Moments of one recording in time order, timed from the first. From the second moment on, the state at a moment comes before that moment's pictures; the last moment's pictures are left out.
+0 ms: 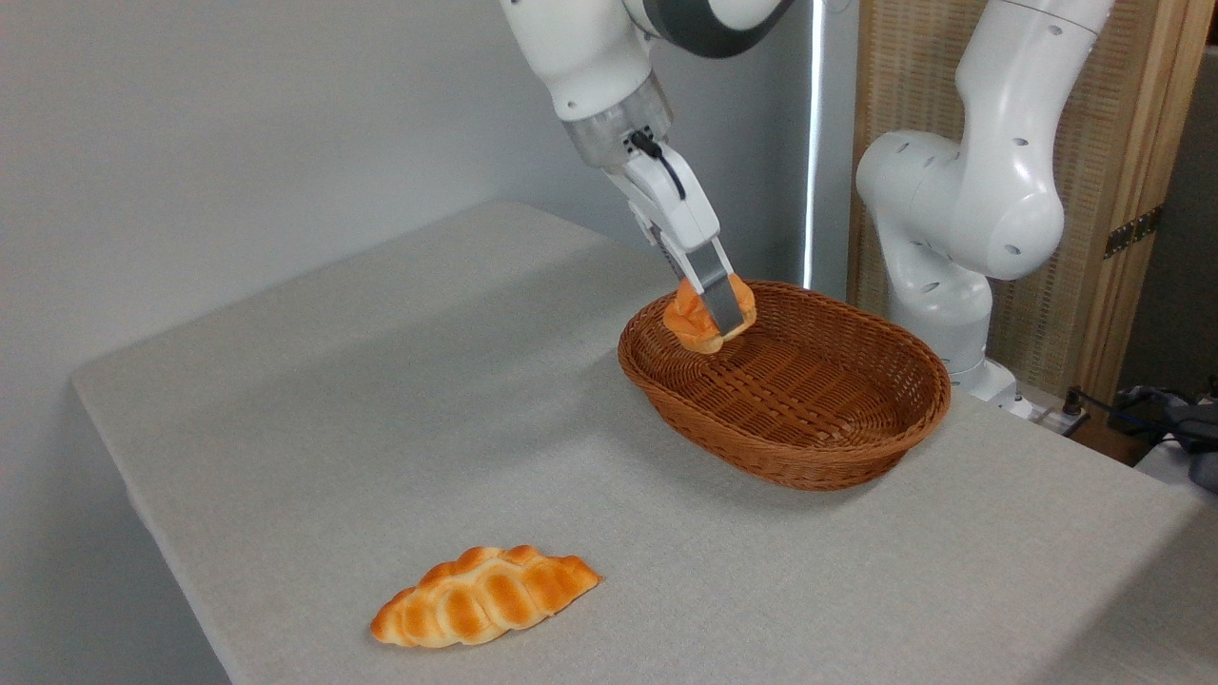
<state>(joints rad) -0.29 -0.47 0.02 -2.34 0.06 1.51 0.87</state>
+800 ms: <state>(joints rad) -0.37 -0.39 0.02 -2.42 0.06 1.55 0.89</state>
